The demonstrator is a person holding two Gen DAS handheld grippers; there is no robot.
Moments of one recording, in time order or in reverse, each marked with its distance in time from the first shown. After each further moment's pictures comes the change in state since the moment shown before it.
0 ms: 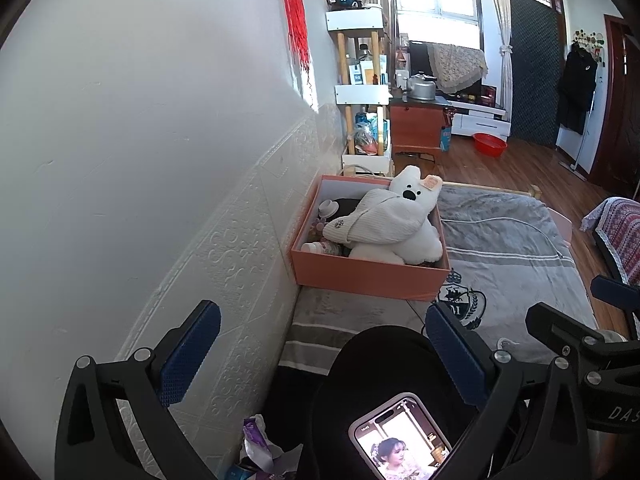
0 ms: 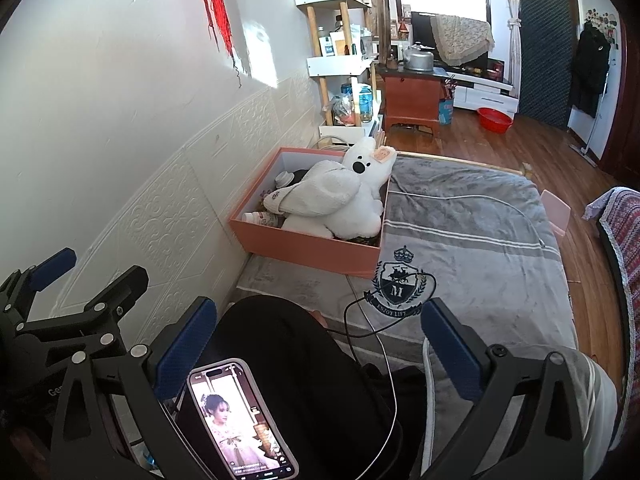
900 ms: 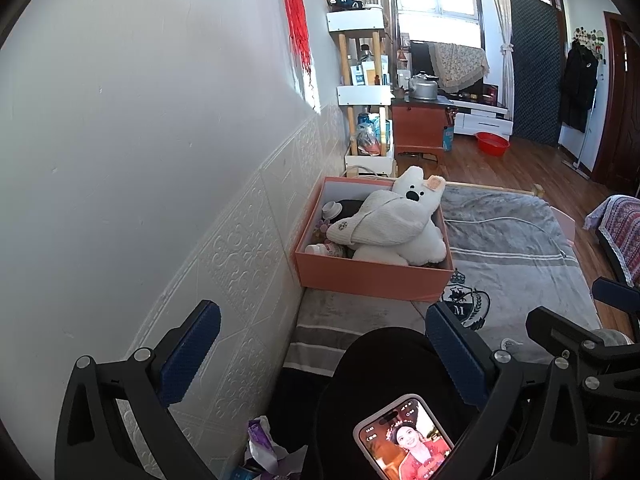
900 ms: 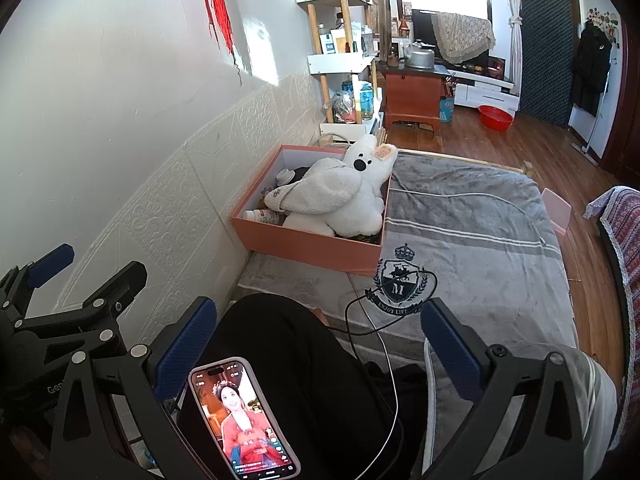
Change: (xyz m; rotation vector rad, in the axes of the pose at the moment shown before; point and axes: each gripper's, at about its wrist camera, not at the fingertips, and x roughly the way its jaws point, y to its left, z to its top) left arm 0.000 0.002 0.002 0.007 -0.002 0.015; right arm 0.002 0.000 -0.001 -0.002 0.011 0.004
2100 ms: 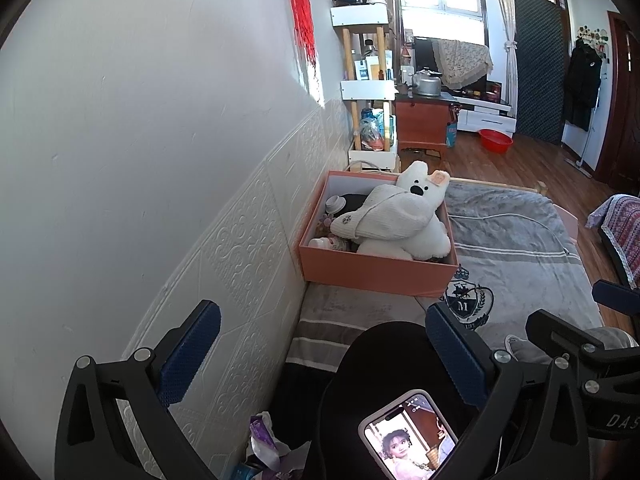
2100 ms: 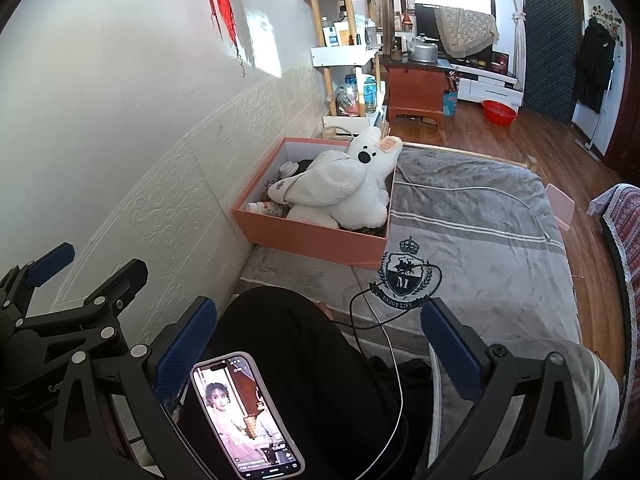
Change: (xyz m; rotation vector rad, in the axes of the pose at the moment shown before) left arm 0.005 0.005 -0.007 -0.008 0.015 0.009; right arm 0.001 -0.005 -0.005 -0.005 0.024 0.016
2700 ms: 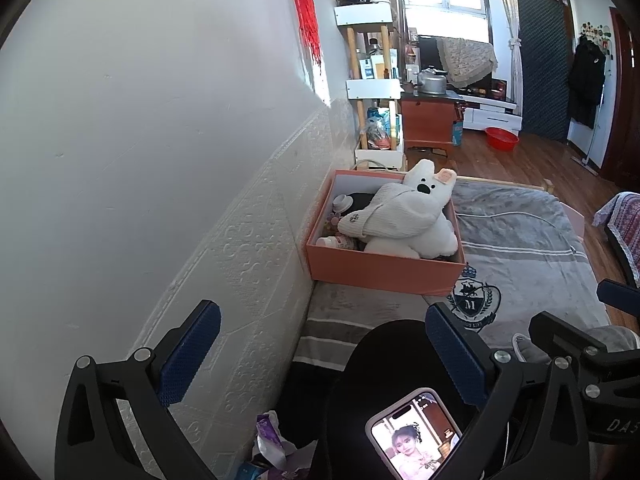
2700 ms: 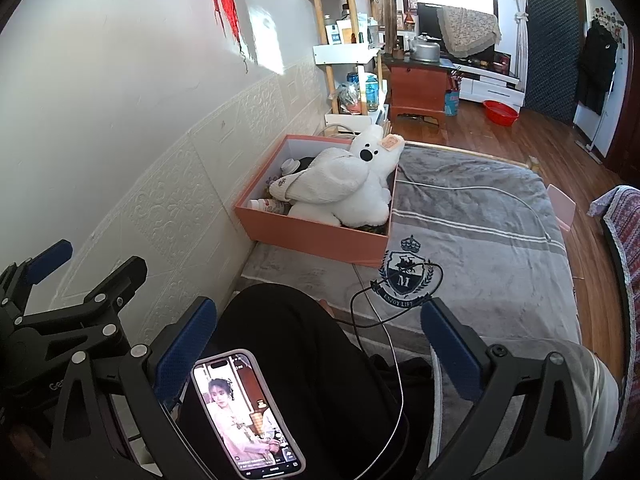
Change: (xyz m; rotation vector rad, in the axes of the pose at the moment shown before) left arm -0.001 0.000 -0.002 0.003 0.001 0.035; right arm 0.001 0.001 -0.001 -0.013 0.008 0.003
